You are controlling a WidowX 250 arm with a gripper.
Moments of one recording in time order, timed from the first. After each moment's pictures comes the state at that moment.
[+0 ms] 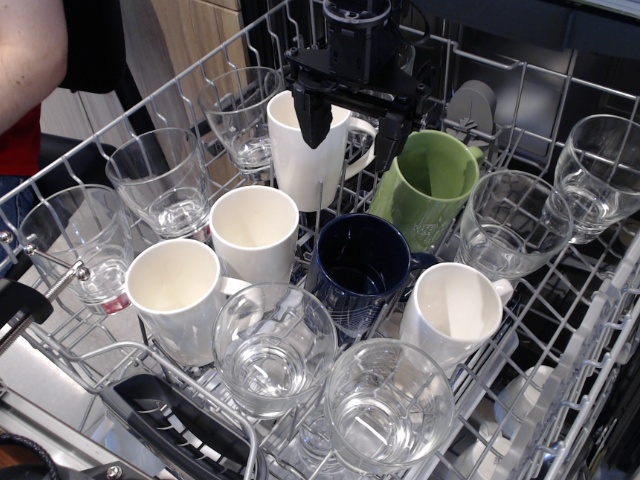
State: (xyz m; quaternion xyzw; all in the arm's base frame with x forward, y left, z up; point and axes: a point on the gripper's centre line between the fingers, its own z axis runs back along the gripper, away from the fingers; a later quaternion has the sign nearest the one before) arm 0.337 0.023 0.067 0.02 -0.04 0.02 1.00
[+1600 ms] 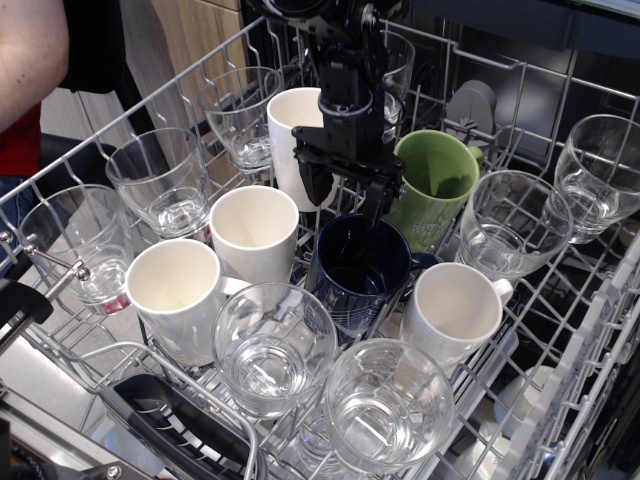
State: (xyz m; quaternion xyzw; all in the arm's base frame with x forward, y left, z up) arm 0.364 0.043 -0.024 0.01 -0.04 -0.02 1.00
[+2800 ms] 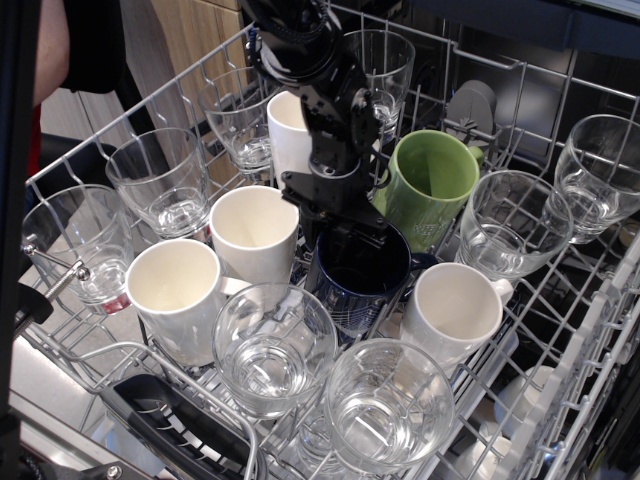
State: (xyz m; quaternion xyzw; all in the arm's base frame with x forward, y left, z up) arm 0.354 0.045 -0.067 0.05 -0.06 -0.03 1.00
